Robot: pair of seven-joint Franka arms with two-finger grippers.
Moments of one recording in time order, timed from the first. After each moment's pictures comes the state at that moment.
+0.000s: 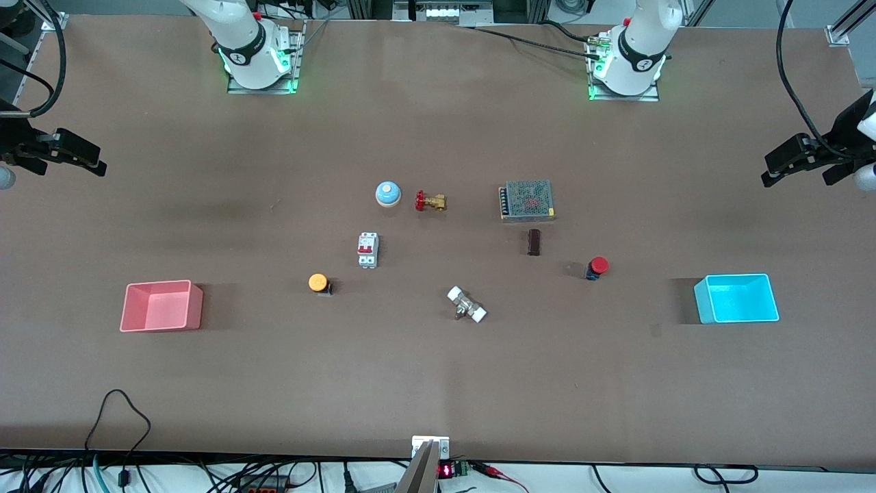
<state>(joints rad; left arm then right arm) 0.02 -0.03 0.02 -1.64 0.00 1.67 -0.01 0.06 0.02 -0.12 -1.61 -0.01 1.59 -0.04</state>
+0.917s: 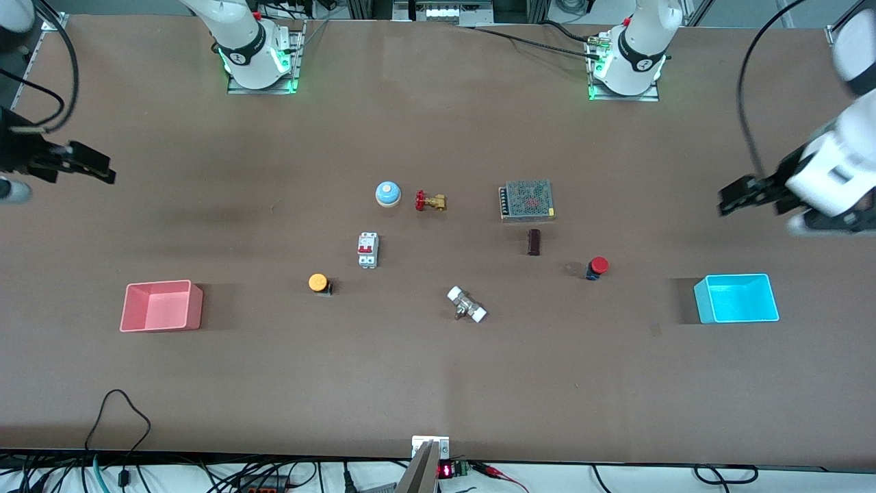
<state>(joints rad) 0.00 0.12 -0.05 -1.70 0.00 1.81 -0.10 0.07 0.09 -0.12 -1.62 -0.01 1.62 -0.04</state>
